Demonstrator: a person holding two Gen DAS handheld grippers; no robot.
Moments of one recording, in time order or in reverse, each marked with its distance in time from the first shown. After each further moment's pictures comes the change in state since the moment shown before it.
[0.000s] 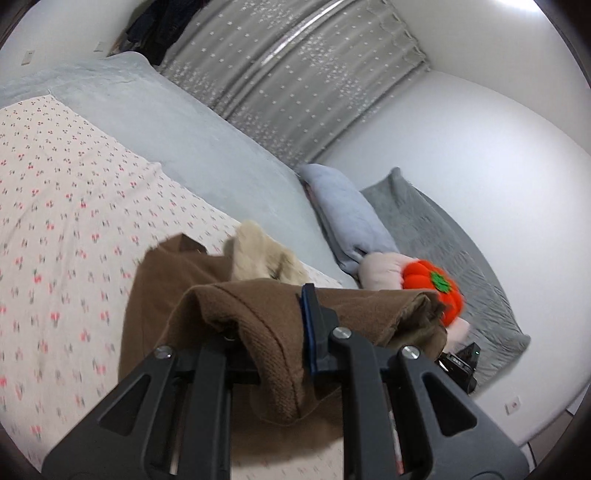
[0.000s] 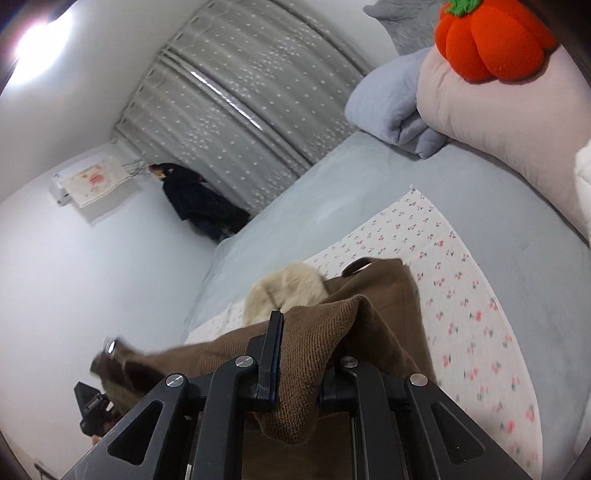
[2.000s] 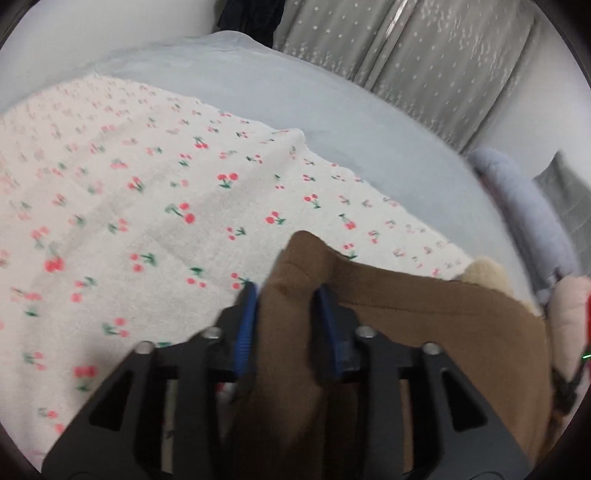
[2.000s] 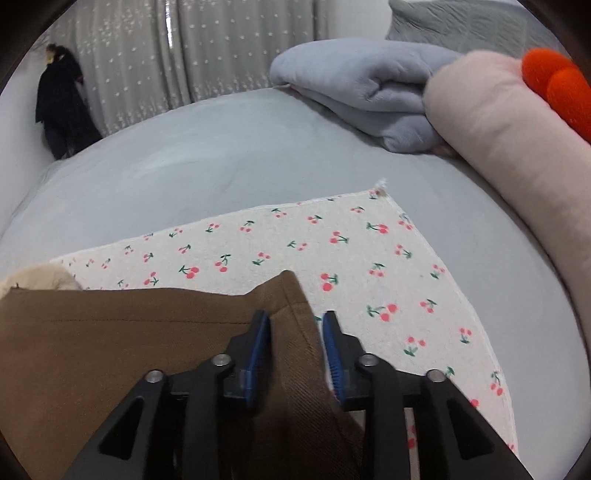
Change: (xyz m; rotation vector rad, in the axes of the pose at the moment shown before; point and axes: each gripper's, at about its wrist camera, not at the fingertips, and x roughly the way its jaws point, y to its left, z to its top) left arm 0.239 0.142 0.049 0.029 0.049 0.665; right arm 0.310 -0.082 0.058 -0.300 0.110 -0.709
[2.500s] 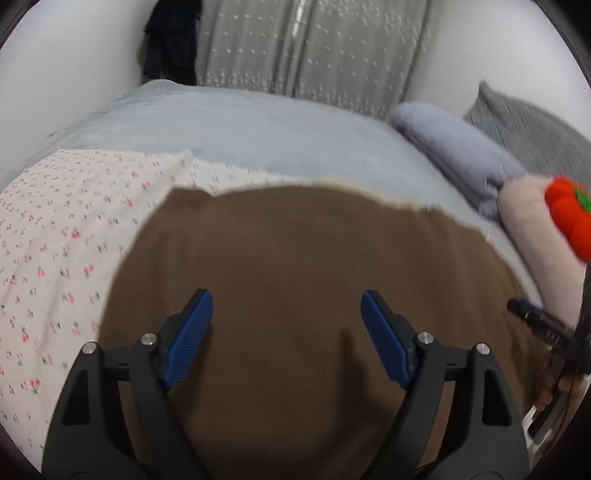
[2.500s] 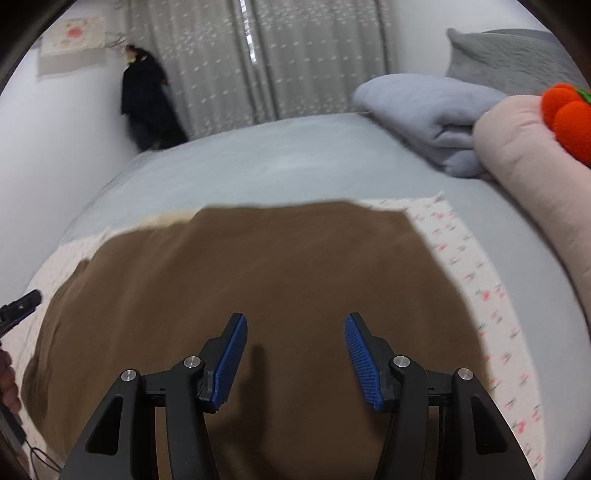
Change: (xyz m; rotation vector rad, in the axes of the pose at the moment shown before) left arm -0.129 -0.075 -0.107 0.295 -0.072 -0.134; right arm -0.154 0.068 -0.093 -0.155 -0.061 0.270
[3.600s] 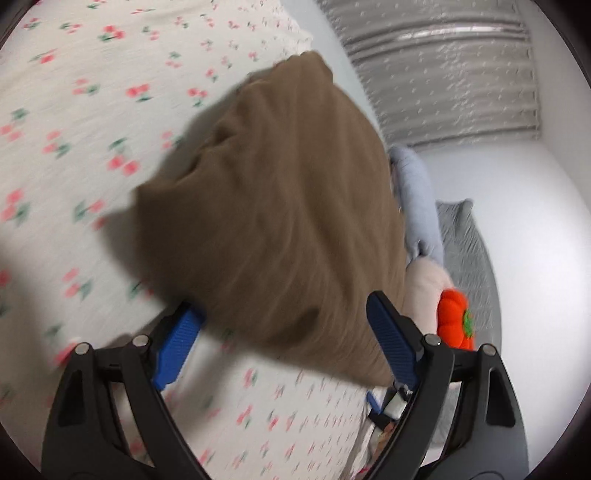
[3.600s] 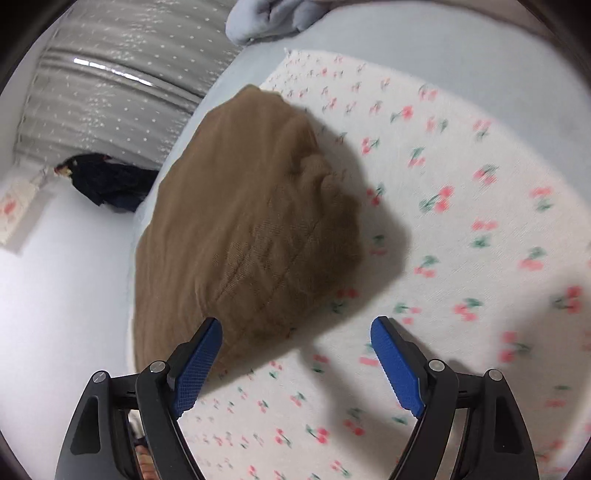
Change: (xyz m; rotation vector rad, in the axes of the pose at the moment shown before) left arm -0.039 0.129 -0.123 -0.770 0.204 -0.485; right arm -0.076 -0.128 -0.152 0.712 0.227 0.305
